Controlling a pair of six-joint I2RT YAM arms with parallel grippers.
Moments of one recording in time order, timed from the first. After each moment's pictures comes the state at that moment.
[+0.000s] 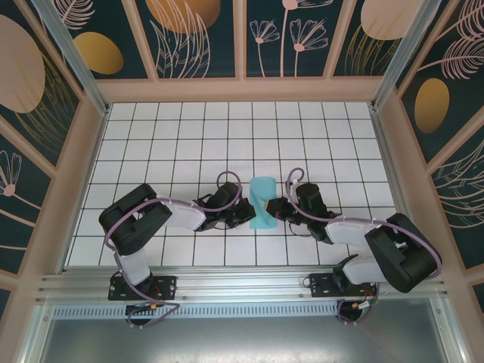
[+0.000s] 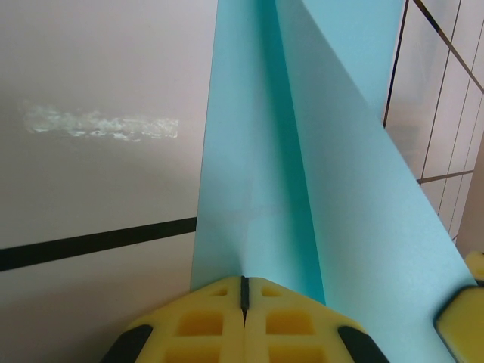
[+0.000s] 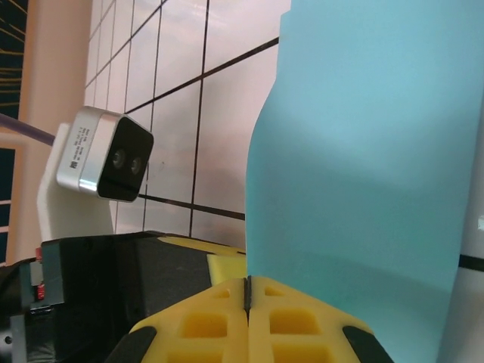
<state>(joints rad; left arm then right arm) -0.87 1.80 0.72 0.32 0.25 -1.20 0.57 1.34 0.31 0.44 -0.40 0.87</state>
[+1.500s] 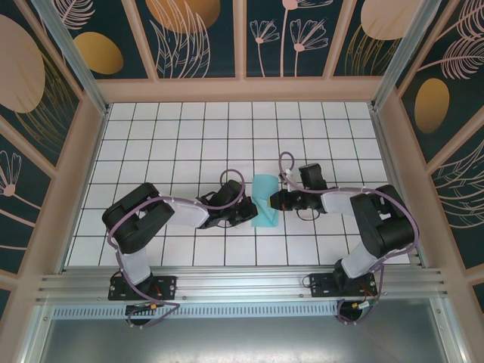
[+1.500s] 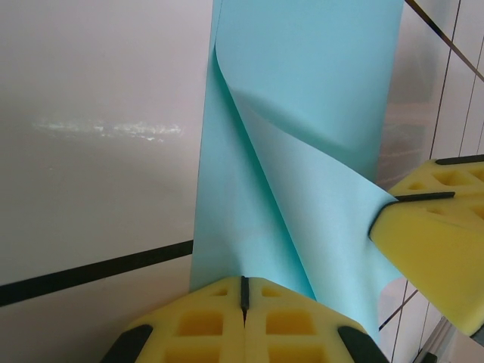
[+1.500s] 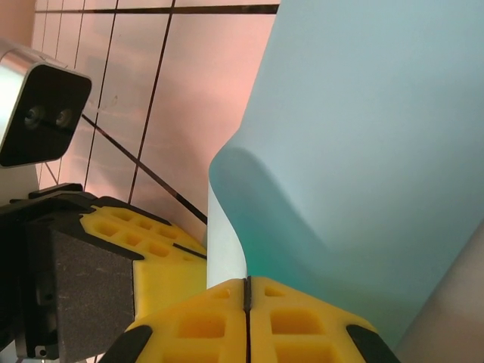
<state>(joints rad) -0.87 1.83 0.77 0.28 0.24 -1.16 0.37 1.60 0.59 0.08 -0.74 0.33</state>
